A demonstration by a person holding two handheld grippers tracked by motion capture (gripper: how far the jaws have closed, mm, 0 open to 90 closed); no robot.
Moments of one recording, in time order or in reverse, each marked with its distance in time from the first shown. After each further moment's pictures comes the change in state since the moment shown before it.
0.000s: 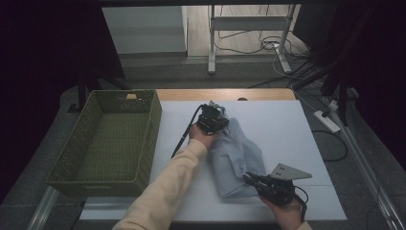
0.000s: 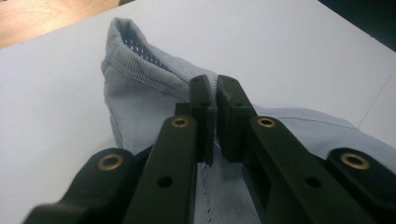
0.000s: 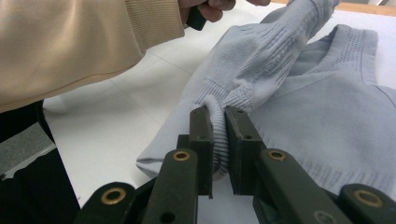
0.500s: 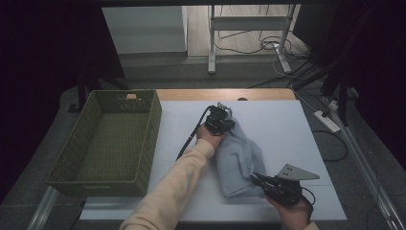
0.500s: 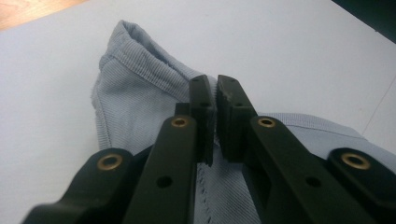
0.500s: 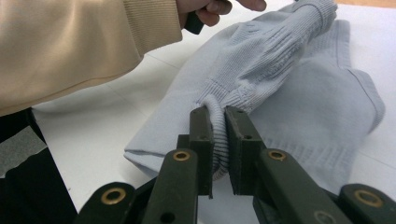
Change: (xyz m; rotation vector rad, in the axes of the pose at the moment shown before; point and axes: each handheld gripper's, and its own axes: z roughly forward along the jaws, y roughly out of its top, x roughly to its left) left arm -0.010 0.006 0.025 0.033 -0.012 0.007; right arm -0.010 -0.006 -0.013 0.012 -0.041 0.035
